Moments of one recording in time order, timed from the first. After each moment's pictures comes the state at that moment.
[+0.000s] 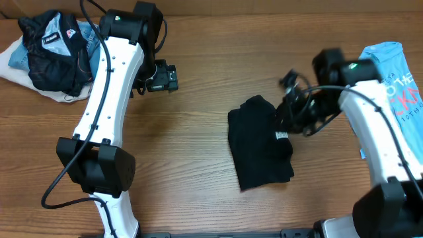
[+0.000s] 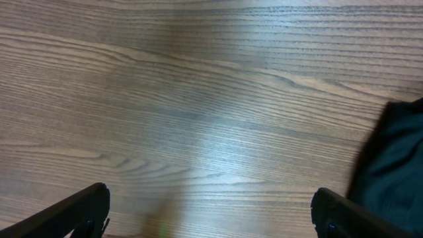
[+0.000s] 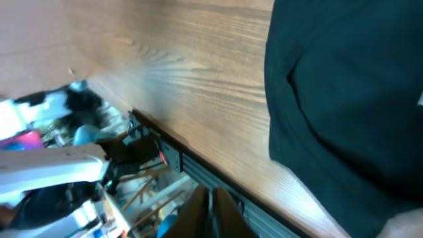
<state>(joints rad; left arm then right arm) -0.20 2.03 2.13 -1.66 -0.05 -0.38 0.10 1.65 1.43 -1.45 -0.78 -0.08</state>
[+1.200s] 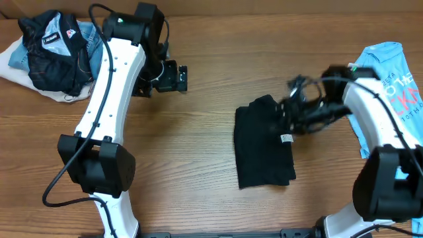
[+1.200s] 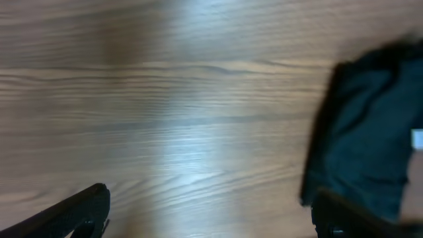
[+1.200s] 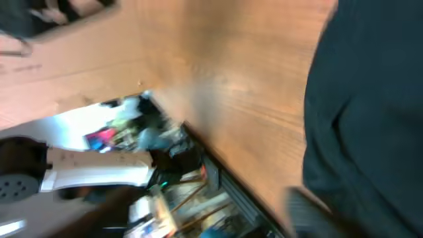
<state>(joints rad) -0.20 2.03 2.06 -1.57 0.20 -0.23 -0.04 1.77 1.40 -1.46 -1.03 -0.26</state>
